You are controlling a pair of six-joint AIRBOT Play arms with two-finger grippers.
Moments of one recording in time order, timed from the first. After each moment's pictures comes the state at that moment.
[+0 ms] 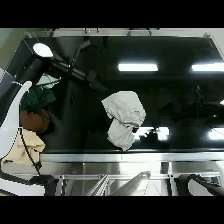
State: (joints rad) left arm -0.20 -1.69 1.58 0.63 -1.50 -1.16; right arm -0.26 -1.15 0.69 -0.56 1.32 0.95
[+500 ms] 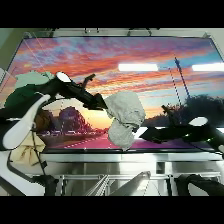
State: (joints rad) left arm -0.26 -1.84 1.38 0.68 -1.30 -1.18; right arm 0.05 -1.17 0.42 -0.52 1.05 0.98
